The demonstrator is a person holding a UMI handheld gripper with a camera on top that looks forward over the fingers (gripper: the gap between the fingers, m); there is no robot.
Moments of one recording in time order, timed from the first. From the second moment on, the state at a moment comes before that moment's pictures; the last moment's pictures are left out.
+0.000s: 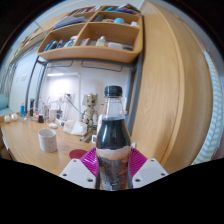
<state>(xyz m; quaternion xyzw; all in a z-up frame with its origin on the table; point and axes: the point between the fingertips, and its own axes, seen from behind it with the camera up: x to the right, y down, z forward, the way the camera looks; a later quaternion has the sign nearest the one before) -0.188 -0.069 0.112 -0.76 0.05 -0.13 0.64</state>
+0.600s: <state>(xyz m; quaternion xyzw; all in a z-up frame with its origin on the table) -0.262 0.071 0.141 -0.55 -0.50 -0.53 0.41</state>
